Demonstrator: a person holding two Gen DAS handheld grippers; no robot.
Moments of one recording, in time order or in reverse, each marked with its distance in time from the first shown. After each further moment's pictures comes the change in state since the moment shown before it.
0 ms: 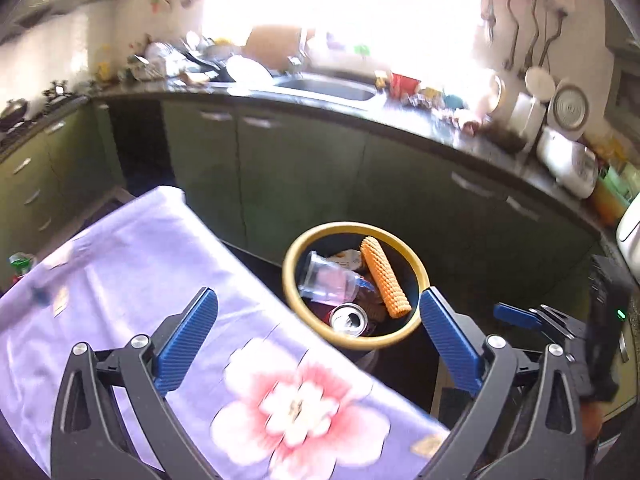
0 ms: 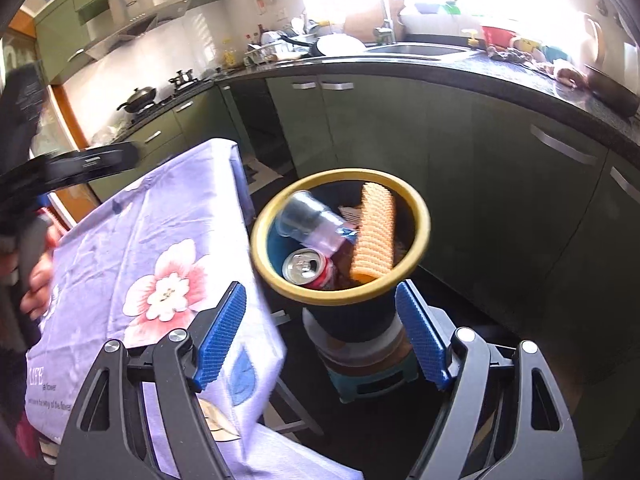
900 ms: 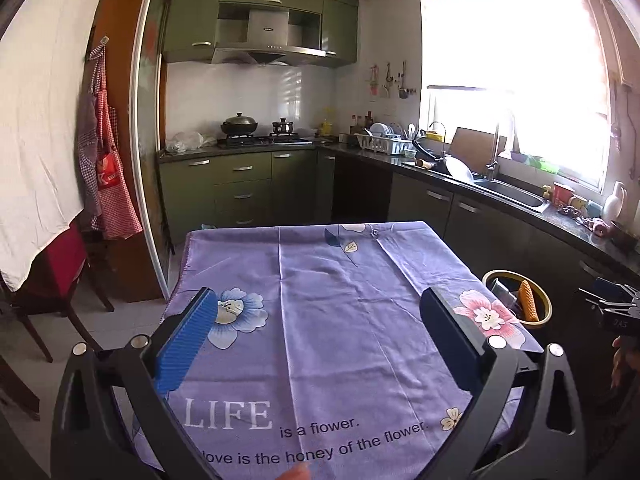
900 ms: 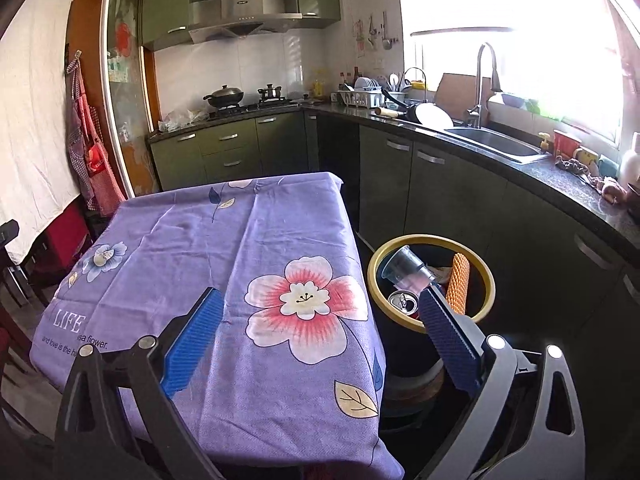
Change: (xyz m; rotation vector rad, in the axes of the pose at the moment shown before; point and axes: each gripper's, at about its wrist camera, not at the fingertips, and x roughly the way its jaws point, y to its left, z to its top) left arm -0.297 0.071 -0.189 -0.301 -0.322 0.651; right arm -0.094 0.141 -0.032 -0.291 -0.172 0.090
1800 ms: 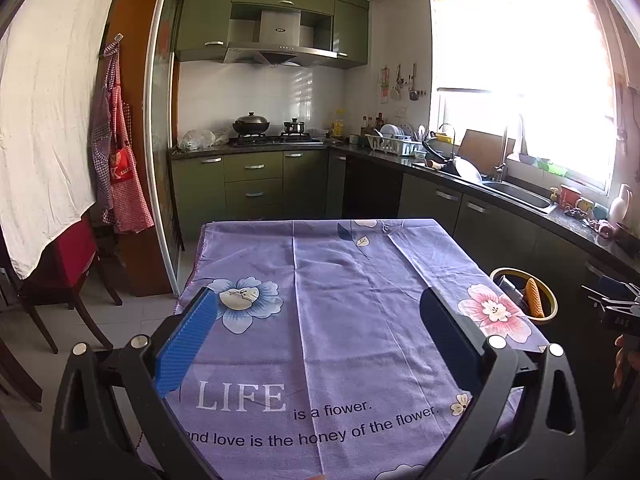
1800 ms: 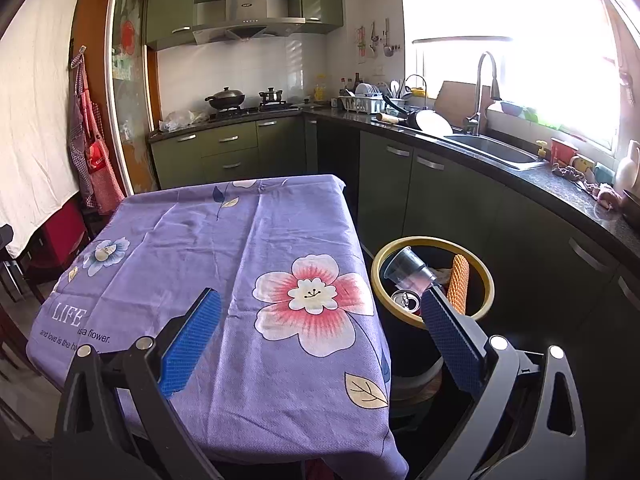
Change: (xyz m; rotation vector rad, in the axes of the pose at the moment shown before) left arm -0.015 0.009 -0.019 -0.020 -0.001 0.019; right arm -0.005 0.006 -0.008 -0.015 -0.008 -0.007
